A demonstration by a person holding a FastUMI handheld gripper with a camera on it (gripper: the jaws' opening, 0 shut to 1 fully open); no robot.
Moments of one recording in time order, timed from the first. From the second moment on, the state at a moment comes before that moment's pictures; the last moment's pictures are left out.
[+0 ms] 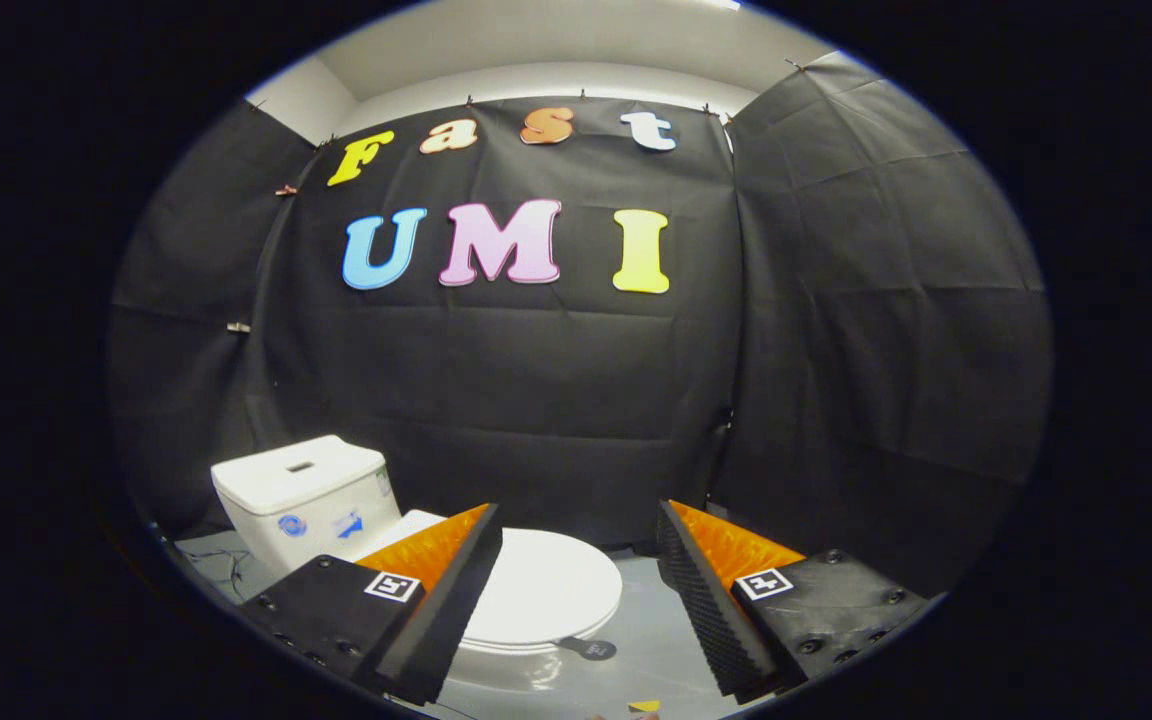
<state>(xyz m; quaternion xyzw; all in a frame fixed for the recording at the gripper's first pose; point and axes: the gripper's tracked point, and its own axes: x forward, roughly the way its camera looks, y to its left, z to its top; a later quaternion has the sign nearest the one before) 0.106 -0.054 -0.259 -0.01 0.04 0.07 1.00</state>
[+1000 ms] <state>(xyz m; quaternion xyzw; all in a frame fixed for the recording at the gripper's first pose) 0.165 -0.102 -0.521 0.48 0.33 0.03 0.81</state>
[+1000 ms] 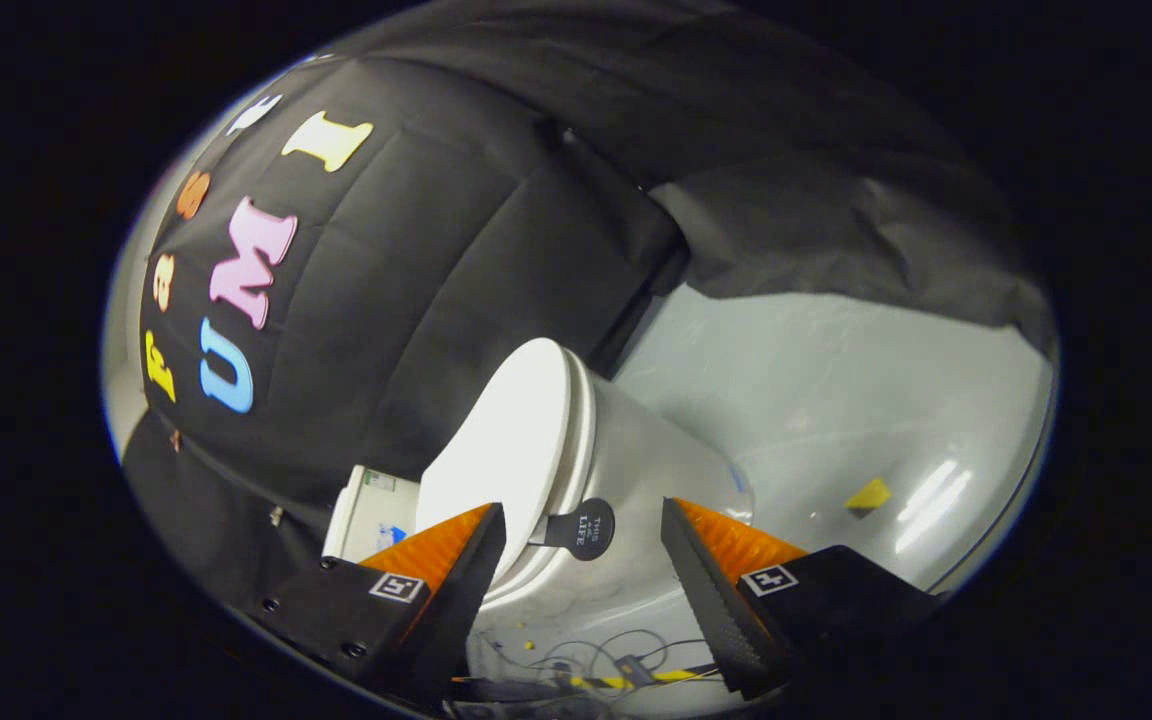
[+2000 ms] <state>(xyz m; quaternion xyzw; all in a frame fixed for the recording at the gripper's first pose) 0.185 -0.050 -0.520 0.47 0.37 0.04 0.80</state>
